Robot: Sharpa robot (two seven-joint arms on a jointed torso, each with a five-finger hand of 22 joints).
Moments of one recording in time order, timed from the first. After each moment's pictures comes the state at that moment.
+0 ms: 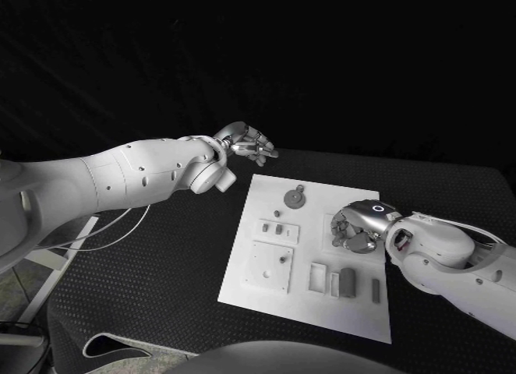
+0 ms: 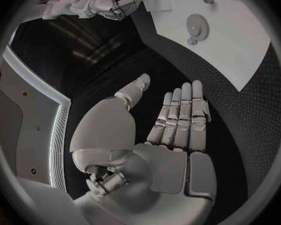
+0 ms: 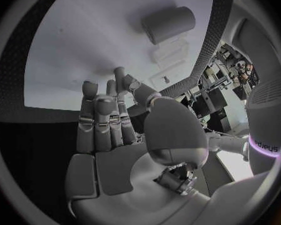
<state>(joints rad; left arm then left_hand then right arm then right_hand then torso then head) 1.26 -0.78 -0.11 1.19 -0.54 -0.28 0.15 1.08 -0.13 0.49 -0.19 0.06 0.78 0.20 0.24 0.57 0.90 0.18 0.32 0.18 0.86 0.13 0.52 0.54 0.06 0.97 0.03 0.07 0.85 1.16 -0.64 -0.16 1.41 -1.74 -0.19 -0.09 1.17 -0.03 0.61 -0.29 0.04 1.04 0.11 0.23 0.68 1.26 0.05 0.15 0.50 1.30 -0.07 1.12 0.85 0.25 1.18 0.02 0.60 1.31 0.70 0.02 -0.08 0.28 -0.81</state>
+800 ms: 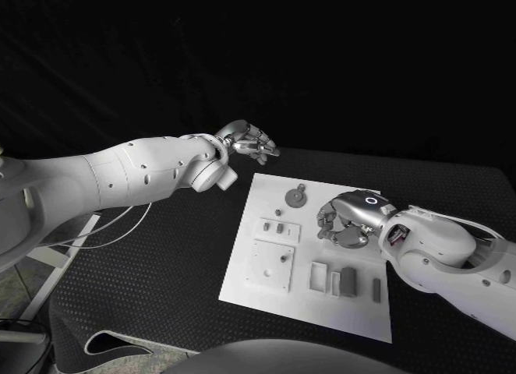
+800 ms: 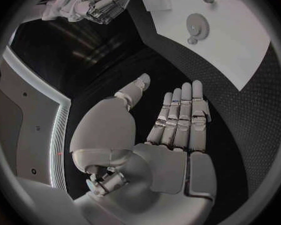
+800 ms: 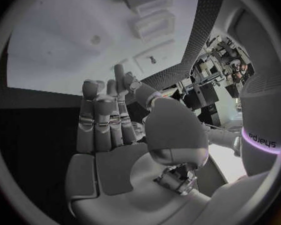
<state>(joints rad) 1.26 -0.78 -0.11 1.19 -0.54 -0.28 0.15 1.08 -0.13 0.49 -0.19 0.06 0.78 0.20 0.24 0.57 0.90 0.18 0.32 0.18 0.86 0.13 0.52 0.54 0.06 0.97 0.03 0.07 0.85 1.18 -0.65 -0.14 1.53 -1.74 -0.23 -0.08 1.16 -0.05 0.62 -0.29 0.05 1.04 0.11 0.24 0.68 1.26 0.04 0.15 0.50 1.30 -0.07 1.12 0.85 0.25 1.18 0.02 0.60 1.31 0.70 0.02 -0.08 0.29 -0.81</state>
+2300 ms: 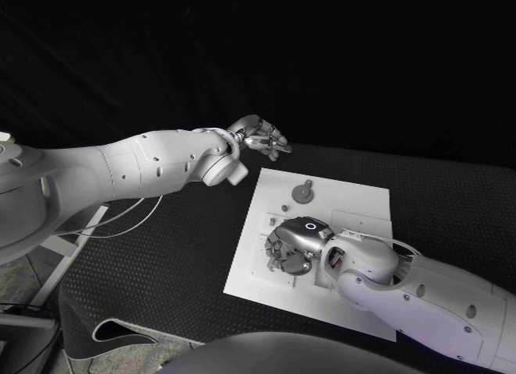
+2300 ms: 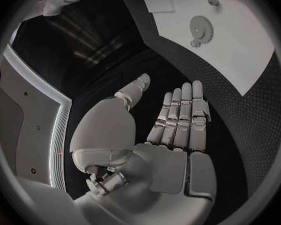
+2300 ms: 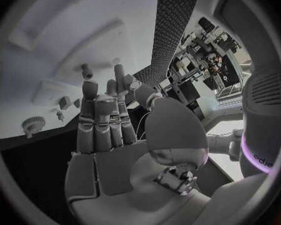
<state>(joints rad) 1.26 -0.76 -0.11 1.19 -0.54 -0.27 0.15 1.08 -0.13 0.49 -0.19 0.06 0.78 0.20 0.24 0.56 0.90 0.18 0.32 0.18 0.86 0.13 0.52 0.55 0.05 0.97 0.03 0.07 0.85 1.05 -0.40 -0.15 1.43 -1.72 -0.18 -0.04 1.16 -0.04 0.63 -0.29 0.04 1.04 0.11 0.24 0.68 1.26 0.04 0.15 0.51 1.30 -0.07 1.12 0.85 0.25 1.18 0.02 0.60 1.31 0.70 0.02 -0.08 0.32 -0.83</state>
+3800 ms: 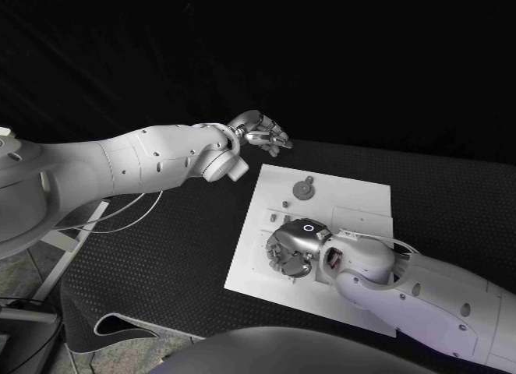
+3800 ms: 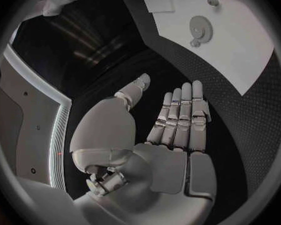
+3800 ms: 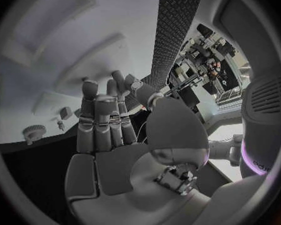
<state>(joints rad) 1.26 -0.77 -0.11 1.19 -0.54 -0.27 0.15 1.08 -0.13 0.49 -0.19 0.06 0.78 0.20 0.24 0.56 0.90 0.18 0.32 0.18 0.86 0.13 0.52 0.55 0.05 0.97 0.03 0.07 0.84 1.05 -0.39 -0.18 1.42 -1.74 -0.15 -0.04 1.13 -0.08 0.62 -0.29 0.05 1.01 0.13 0.22 0.69 1.25 0.04 0.13 0.51 1.30 -0.07 1.12 0.85 0.25 1.17 0.02 0.61 1.31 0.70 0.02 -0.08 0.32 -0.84</state>
